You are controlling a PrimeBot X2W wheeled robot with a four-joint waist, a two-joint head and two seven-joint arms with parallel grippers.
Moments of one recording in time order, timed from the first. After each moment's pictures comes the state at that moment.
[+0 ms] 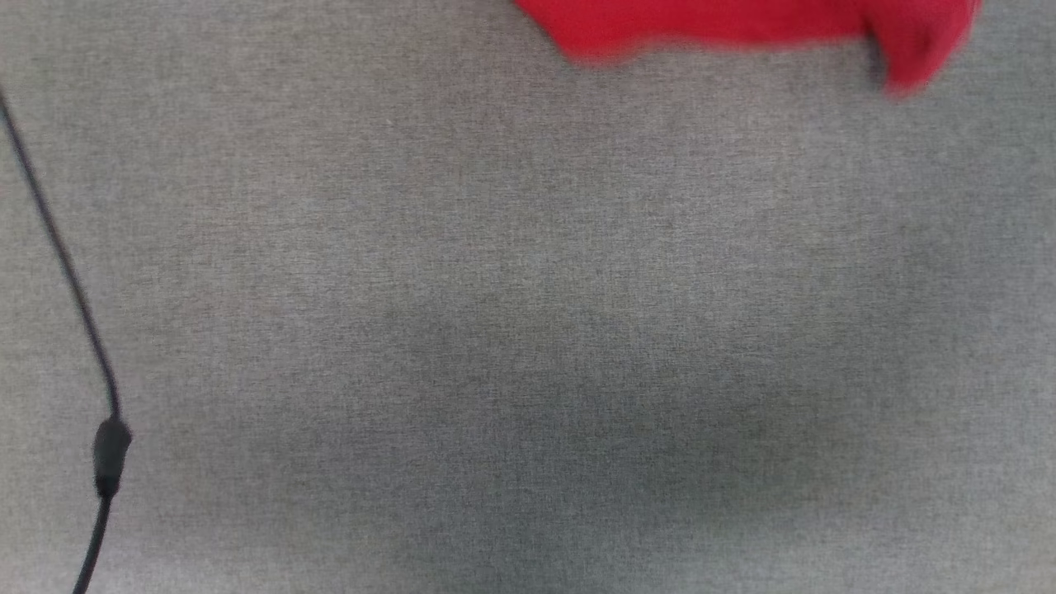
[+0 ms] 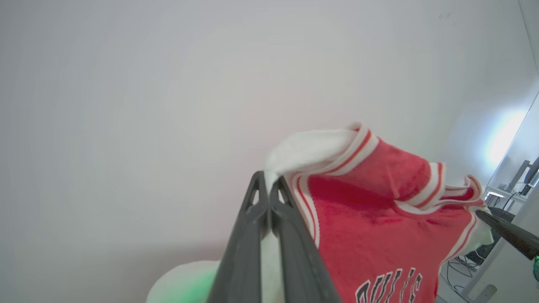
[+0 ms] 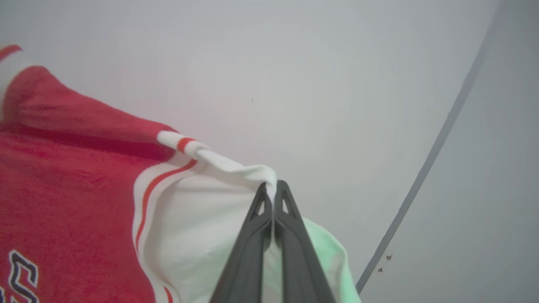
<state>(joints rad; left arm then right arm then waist) -1.87 0.40 -0.97 0.95 -1.42 -0.13 -0.22 -1.84 -0.67 0.79 0.97 0.89 0.13 -0.06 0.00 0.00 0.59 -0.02</state>
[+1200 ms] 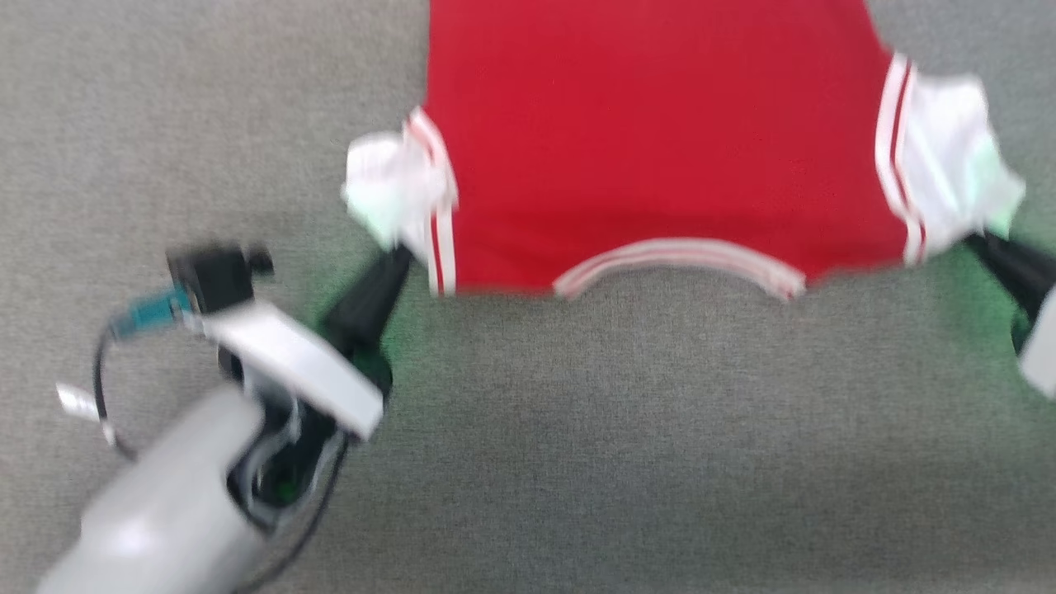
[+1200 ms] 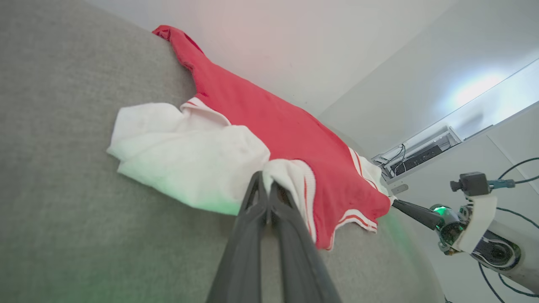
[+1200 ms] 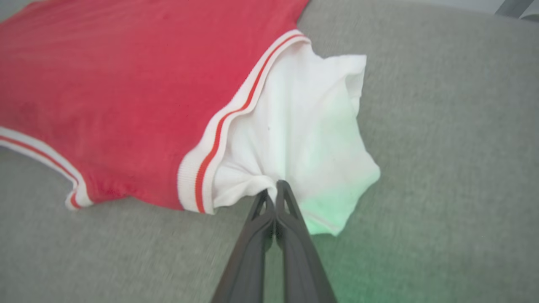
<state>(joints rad) -0.64 0.55 -0.84 0.26 -1.34 -0.13 -0.26 -0.75 -0.92 0.86 0.42 1.16 0.13 0.02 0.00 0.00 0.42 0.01</state>
